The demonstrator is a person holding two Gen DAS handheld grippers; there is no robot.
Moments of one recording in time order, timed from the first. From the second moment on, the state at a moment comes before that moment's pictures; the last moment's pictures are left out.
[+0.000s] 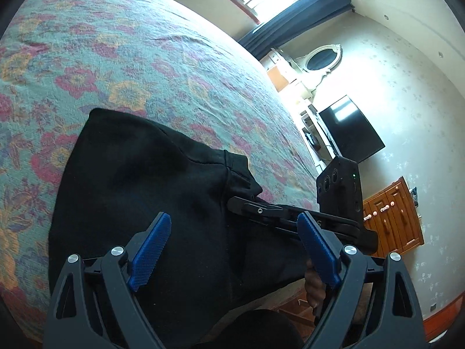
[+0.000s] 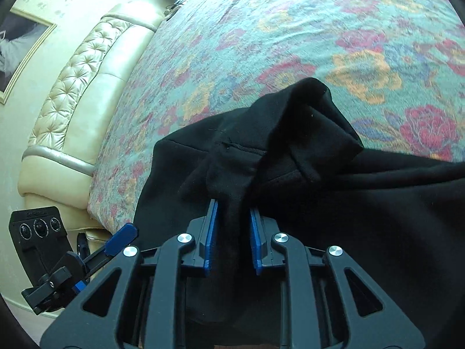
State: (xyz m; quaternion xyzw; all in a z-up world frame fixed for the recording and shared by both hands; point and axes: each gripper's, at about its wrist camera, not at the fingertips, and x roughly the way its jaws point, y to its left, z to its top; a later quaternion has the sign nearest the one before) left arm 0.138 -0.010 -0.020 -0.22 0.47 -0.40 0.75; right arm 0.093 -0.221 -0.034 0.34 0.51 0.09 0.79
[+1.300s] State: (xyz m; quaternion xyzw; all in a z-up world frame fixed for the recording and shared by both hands) left arm 0.020 -0.067 -0.034 0.34 0.22 -0.34 0.85; right arm 0.092 -0.235 -0.043 0.56 0.45 0.19 0.66
